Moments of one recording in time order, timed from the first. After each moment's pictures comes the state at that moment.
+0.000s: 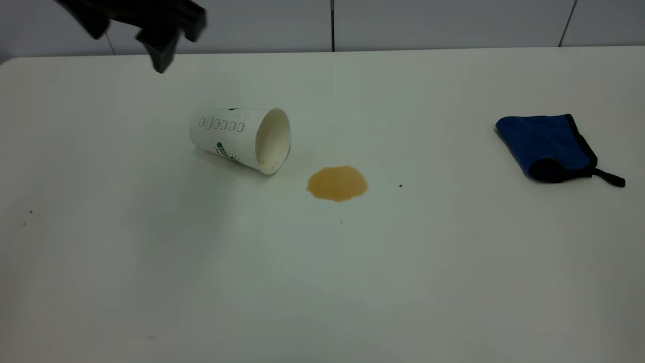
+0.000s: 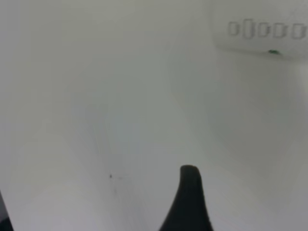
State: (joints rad) left arm -0.58 1.92 -1.29 0.60 0.74 -0.52; right arm -0.03 -0.02 -0.47 0.00 1.11 0.01
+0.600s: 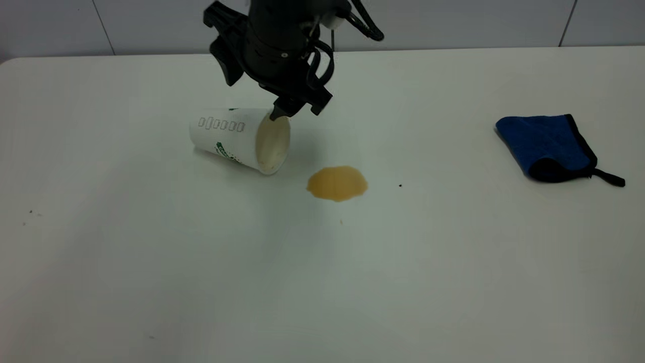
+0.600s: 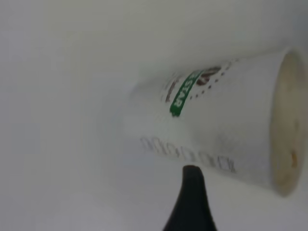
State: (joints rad) left arm -0.71 2.42 -1.76 0.74 0.83 -0.57; right arm -0.03 -0.02 -0.47 0.00 1.11 0.01
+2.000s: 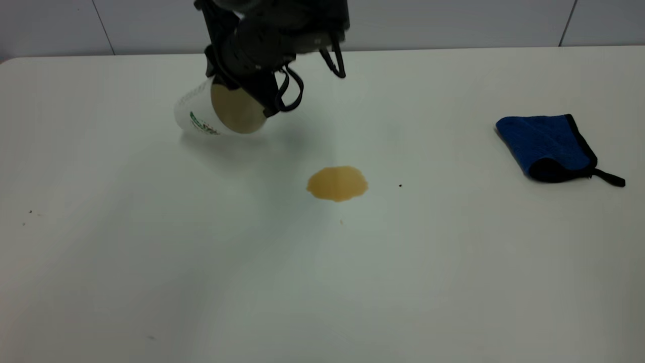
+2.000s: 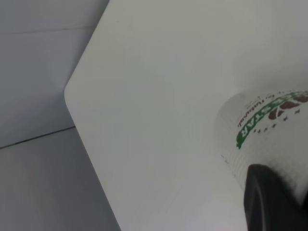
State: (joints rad) left arm -0.65 2.52 -1.88 1.00 1.00 -0.44; right arm -0.03 -0.02 -0.47 0.00 1.11 0.01
